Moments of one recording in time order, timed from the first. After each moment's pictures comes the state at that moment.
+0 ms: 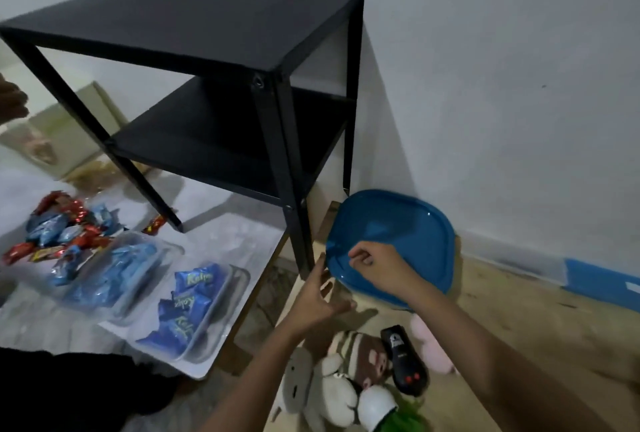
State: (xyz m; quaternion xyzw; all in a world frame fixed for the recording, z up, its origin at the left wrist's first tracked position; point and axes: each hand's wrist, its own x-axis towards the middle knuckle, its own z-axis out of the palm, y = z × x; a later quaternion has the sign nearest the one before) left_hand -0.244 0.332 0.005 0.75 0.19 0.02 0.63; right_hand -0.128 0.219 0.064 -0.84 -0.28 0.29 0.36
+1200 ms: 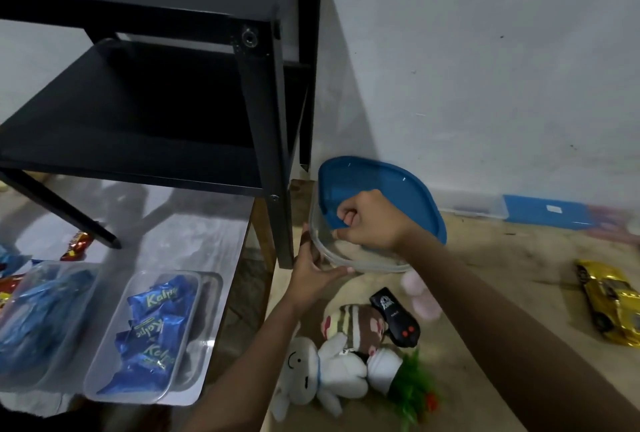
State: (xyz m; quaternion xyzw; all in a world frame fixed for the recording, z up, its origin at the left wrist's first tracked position) left_hand -0.219 0.342 -0.016 0.66 0.16 -0.03 0.73; right_hand -0.133 0.236 0.119 -0.90 -0.25 0.22 0.27
